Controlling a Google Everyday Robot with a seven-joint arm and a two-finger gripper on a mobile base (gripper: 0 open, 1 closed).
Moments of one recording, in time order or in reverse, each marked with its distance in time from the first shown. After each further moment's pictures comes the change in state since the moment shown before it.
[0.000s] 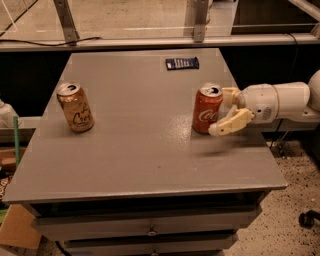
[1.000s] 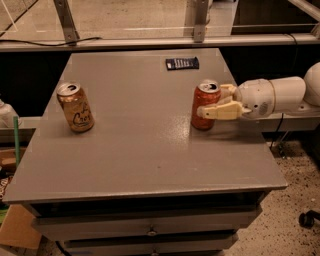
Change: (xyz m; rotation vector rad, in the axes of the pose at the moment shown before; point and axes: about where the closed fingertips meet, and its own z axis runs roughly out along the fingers) arm 0.003 0.008 0.005 0.010 -0.009 -0.016
